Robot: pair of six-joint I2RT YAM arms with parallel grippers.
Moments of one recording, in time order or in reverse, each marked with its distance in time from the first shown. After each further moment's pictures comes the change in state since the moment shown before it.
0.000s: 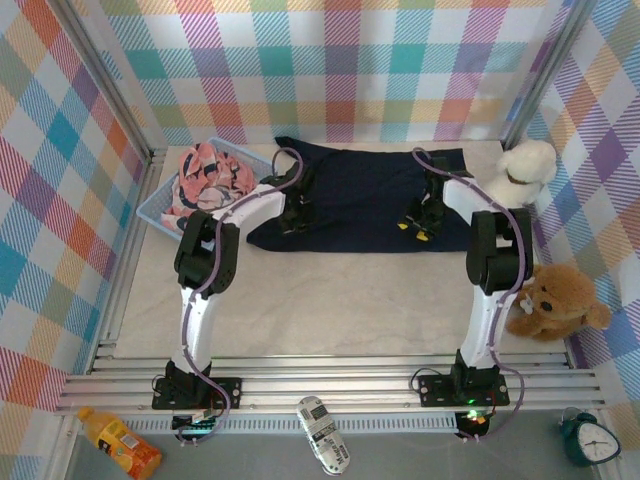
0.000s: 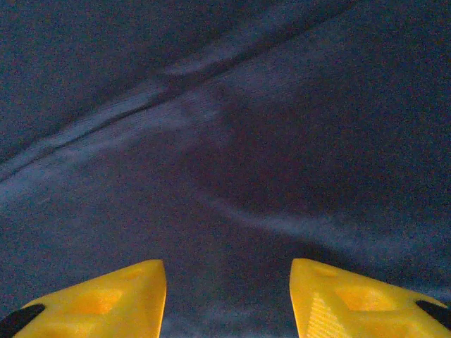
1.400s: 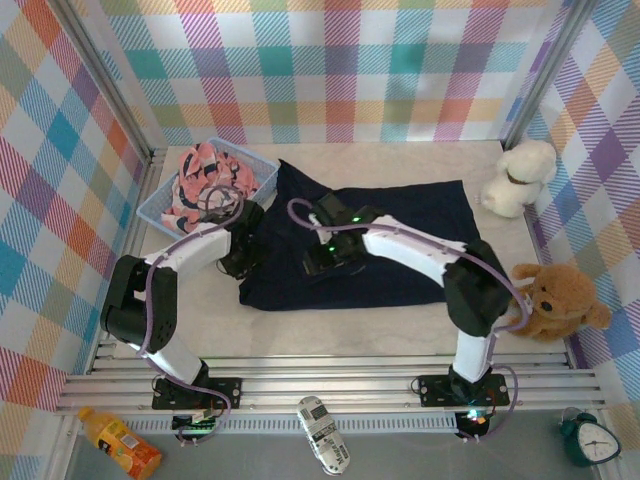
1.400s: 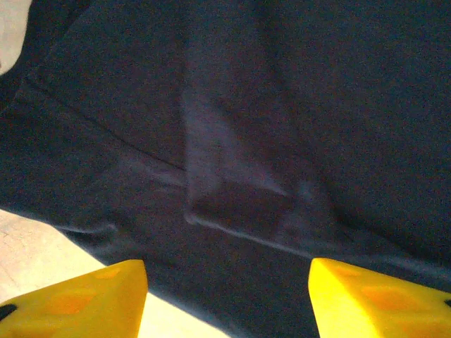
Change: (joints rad) left arm 0.119 -0.567 -0.684 -0.031 -0.052 -0.196; right arm 0.732 -0.192 -0.076 0.108 0.093 -0.237
